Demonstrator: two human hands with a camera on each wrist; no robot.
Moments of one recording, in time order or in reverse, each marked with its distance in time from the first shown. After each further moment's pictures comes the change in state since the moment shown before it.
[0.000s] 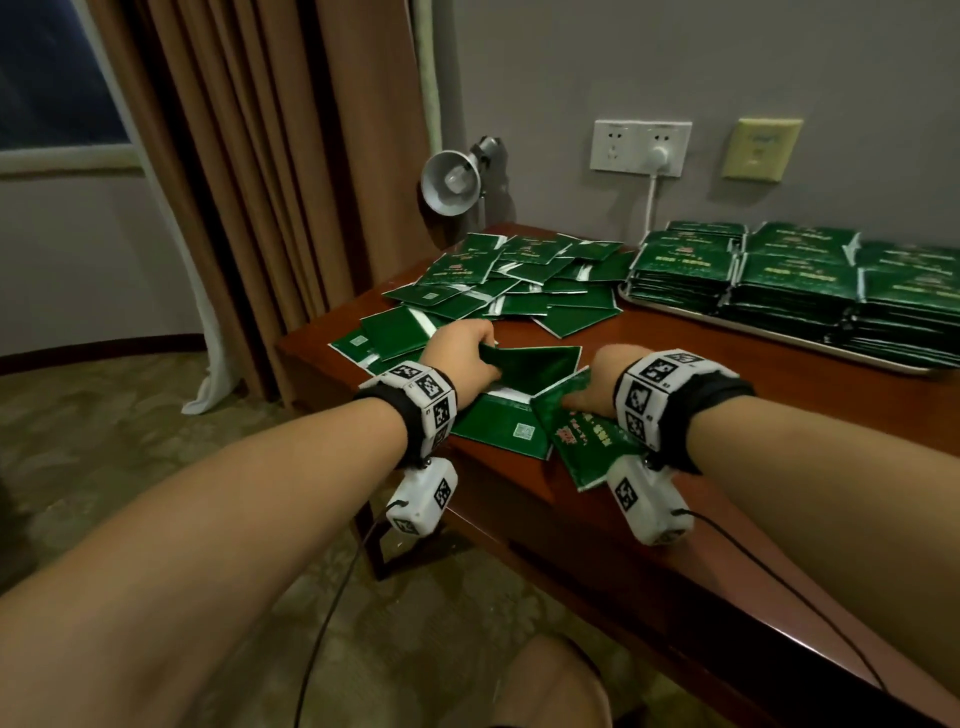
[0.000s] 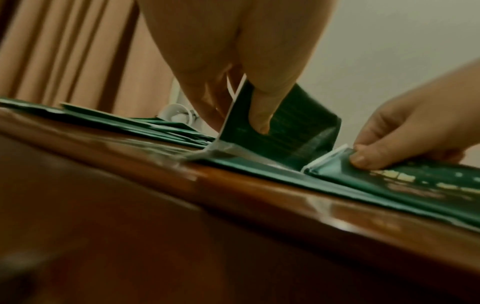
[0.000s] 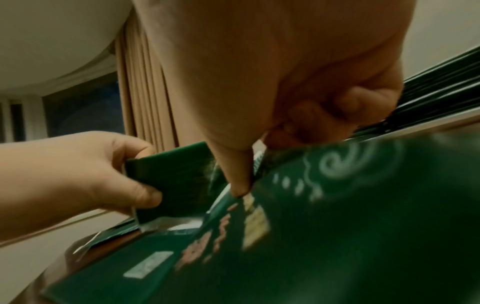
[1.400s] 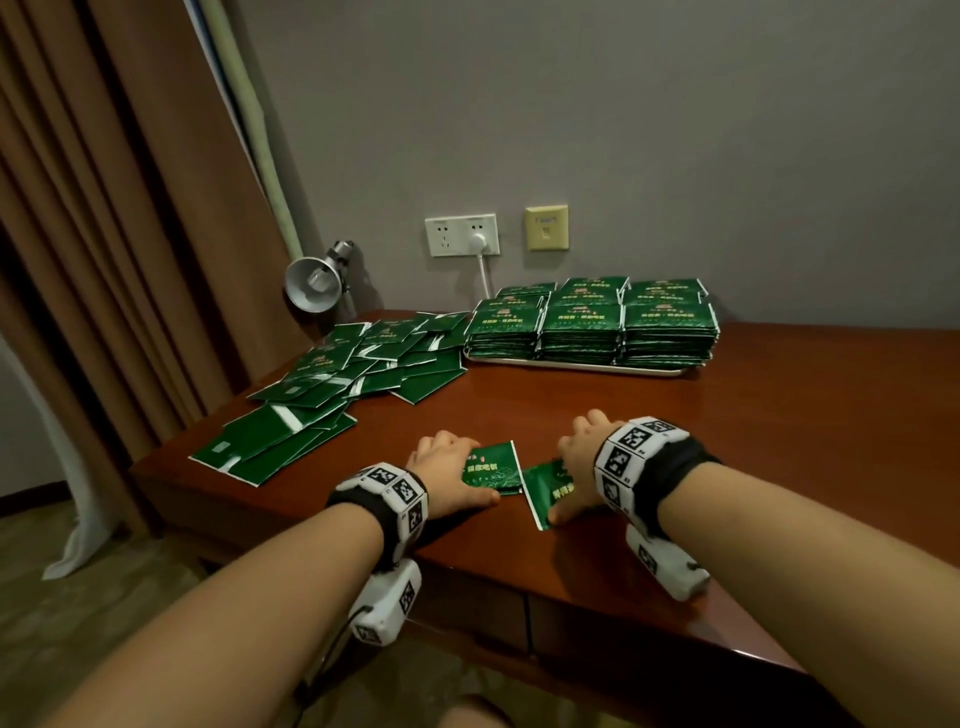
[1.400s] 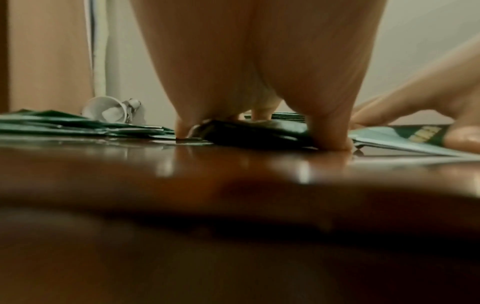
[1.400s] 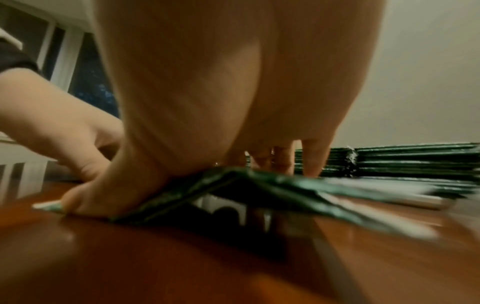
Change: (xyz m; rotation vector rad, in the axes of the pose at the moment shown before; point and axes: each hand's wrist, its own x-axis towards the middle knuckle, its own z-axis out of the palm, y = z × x) left_hand -0.043 0.107 0.085 0.378 -0.471 0.197; right_hand -0.089 0.137 0.026 -0.311 -0.070 0.035
